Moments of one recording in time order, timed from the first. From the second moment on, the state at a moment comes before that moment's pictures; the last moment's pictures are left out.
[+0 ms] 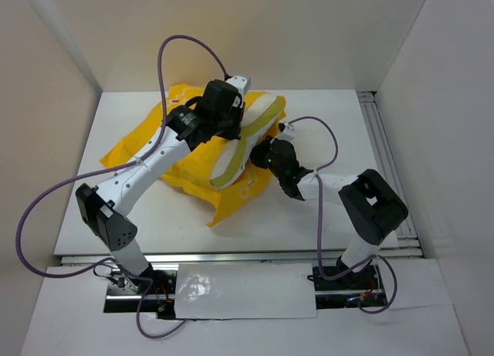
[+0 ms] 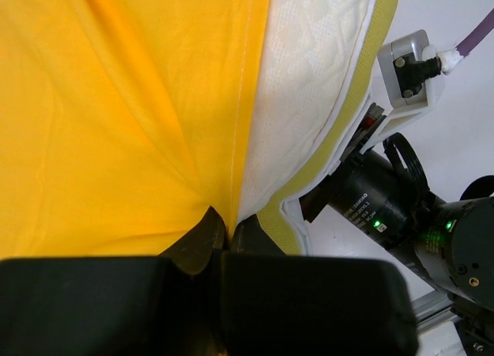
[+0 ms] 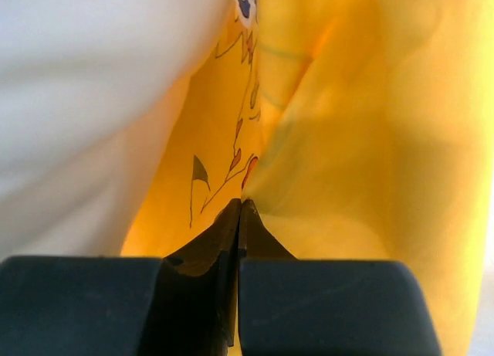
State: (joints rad) left arm -0.67 1.68 1.85 -0.81 -0.17 -0.25; right arm 0.63 1.67 0.81 0.60 0.18 0.79
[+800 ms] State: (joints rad) left arm -0.47 1.96 1.66 -0.70 -0.27 -0.49; right arm 0.35 1.00 0.69 0.11 -0.10 0.59
